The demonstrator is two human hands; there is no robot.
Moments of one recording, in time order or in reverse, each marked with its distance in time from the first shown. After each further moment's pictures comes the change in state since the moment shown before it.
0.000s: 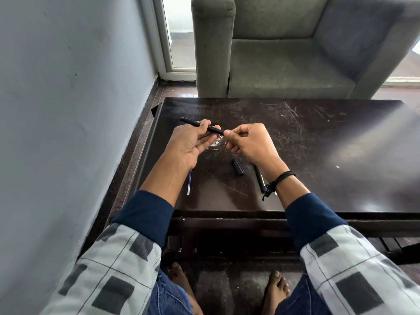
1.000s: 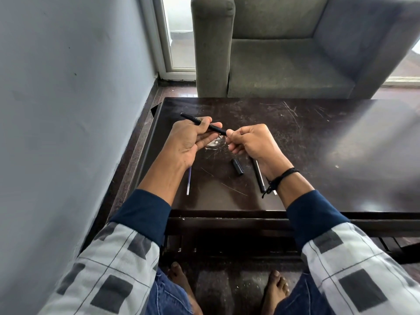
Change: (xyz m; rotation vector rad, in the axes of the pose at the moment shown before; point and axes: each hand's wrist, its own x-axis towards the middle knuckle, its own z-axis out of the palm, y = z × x) left_hand -0.002 0.005 -0.001 0.058 -0.095 0.087; right_hand -0.006 -0.007 -0.008 0.150 -0.071 0.087
